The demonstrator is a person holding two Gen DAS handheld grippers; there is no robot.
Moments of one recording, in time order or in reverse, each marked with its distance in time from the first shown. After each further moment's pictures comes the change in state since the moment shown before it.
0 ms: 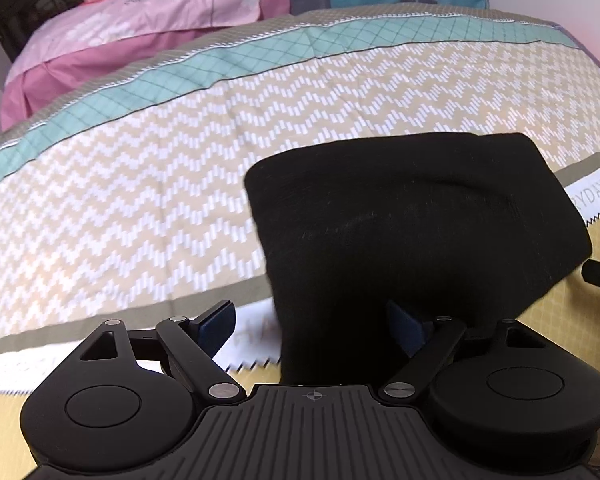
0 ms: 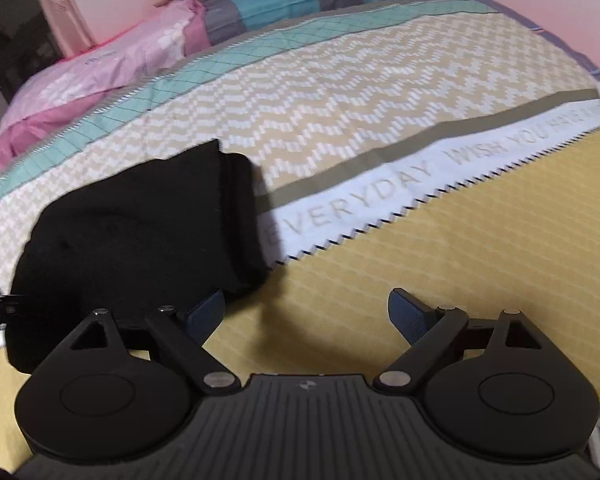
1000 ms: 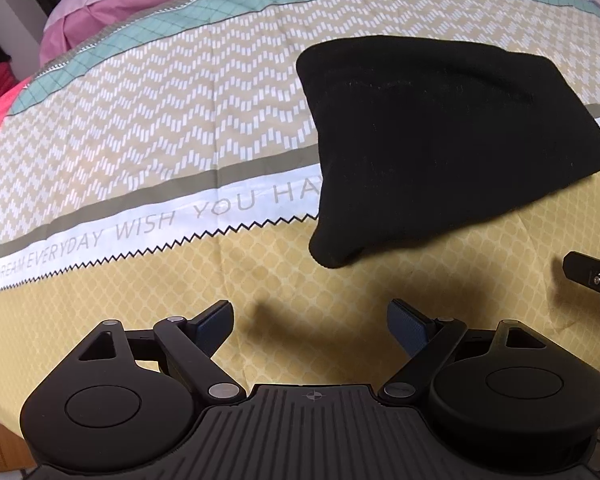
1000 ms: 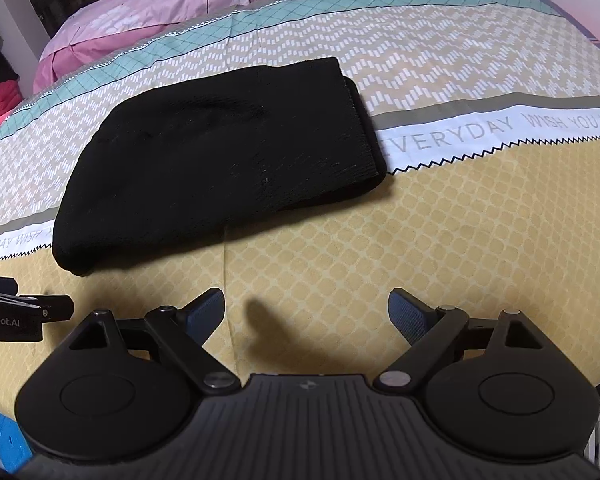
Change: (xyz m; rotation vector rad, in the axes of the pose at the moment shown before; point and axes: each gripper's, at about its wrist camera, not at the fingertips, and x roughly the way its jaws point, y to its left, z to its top) left arm -0.009 0.012 -0.061 -0.075 0.131 0.085; right arm -0.017 0.060 -0.048 -0.167 0.108 0.087
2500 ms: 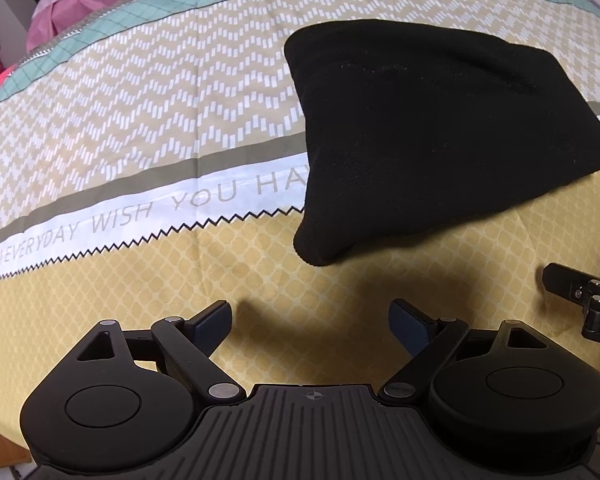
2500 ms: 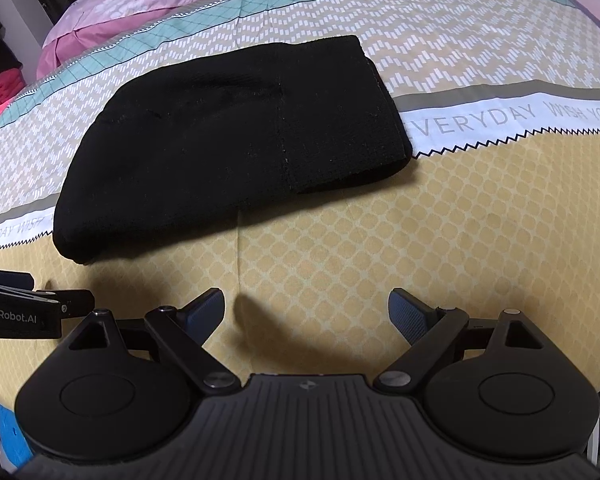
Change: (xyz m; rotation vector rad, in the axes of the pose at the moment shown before) left arm 0.014 0.002 0.002 -0.011 0.023 -0.050; right arm 0.013 0.007 0.002 -0.007 0.048 0.015
